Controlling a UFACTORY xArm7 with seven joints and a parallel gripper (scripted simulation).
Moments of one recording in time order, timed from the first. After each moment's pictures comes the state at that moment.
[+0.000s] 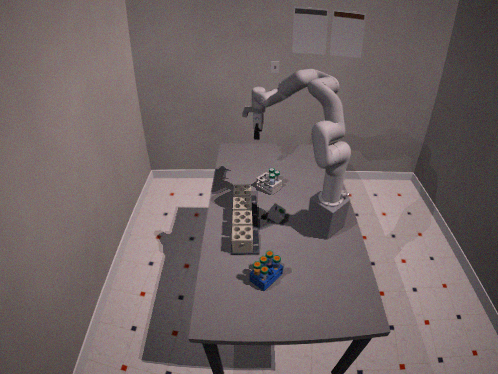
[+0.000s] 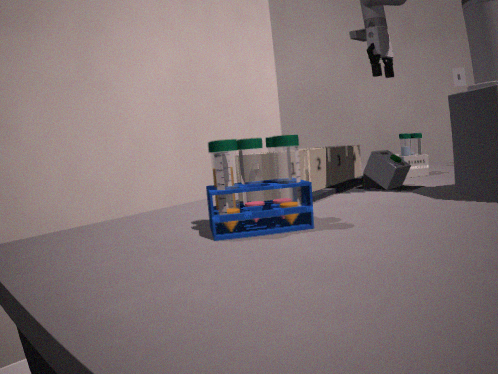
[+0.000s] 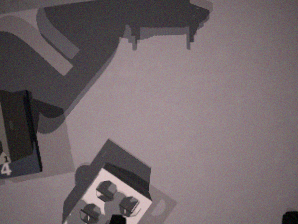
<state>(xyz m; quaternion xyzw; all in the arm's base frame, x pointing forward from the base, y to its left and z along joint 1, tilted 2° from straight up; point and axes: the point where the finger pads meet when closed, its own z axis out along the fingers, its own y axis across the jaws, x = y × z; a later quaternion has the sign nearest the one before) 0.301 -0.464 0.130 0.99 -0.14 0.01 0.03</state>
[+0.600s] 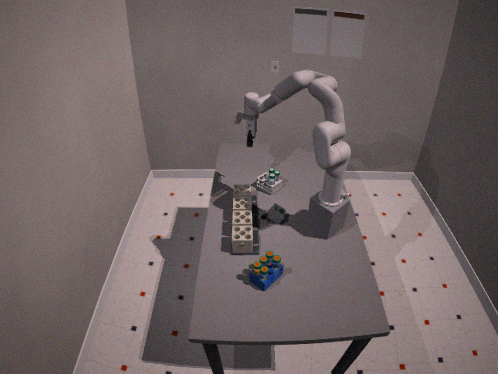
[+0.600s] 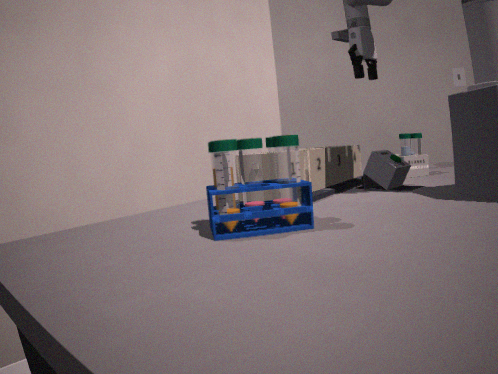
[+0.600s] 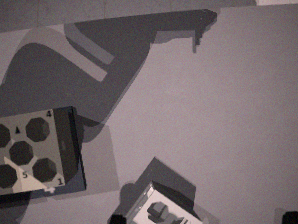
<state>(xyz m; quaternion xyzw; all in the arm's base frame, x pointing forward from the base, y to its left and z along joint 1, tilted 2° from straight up) 0.347 -0.404 0.120 0.99 -0.13 0.02 0.03</state>
